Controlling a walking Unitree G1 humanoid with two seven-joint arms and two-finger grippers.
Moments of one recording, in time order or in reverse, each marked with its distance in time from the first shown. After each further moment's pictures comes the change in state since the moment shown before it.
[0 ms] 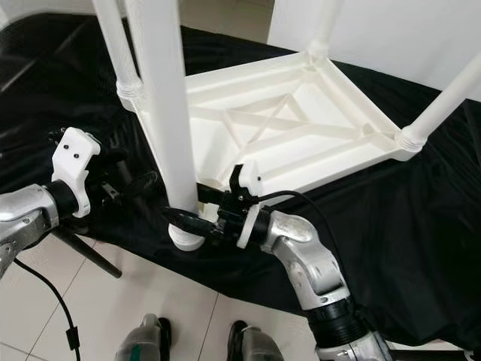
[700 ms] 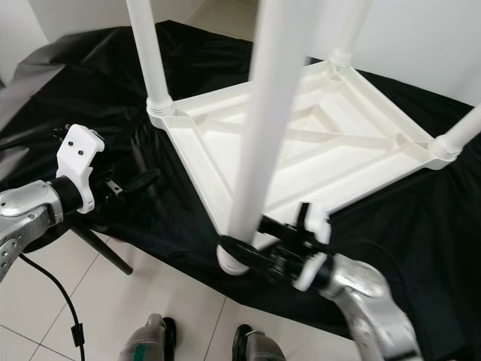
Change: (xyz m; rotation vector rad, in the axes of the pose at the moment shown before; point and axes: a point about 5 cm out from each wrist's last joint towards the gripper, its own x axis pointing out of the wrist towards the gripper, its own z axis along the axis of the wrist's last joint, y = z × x) left arm 0.007 0.007 0.000 0.005 0.000 0.008; right arm -0.093 0.031 0.001 -0.001 0.125 -0.118
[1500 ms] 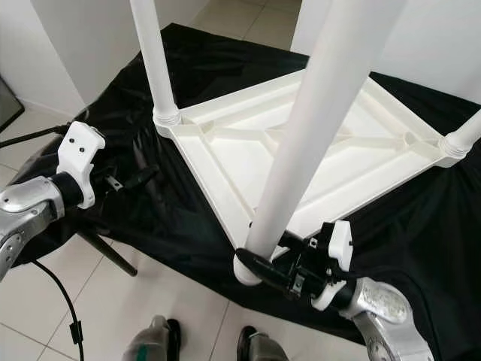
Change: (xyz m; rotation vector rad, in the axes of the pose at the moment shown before) left arm 0.006 -0.001 0.000 0.045 -0.011 -0.184; right arm -0.012 0.016 -0.004 -0.087 -0.023 -0.052
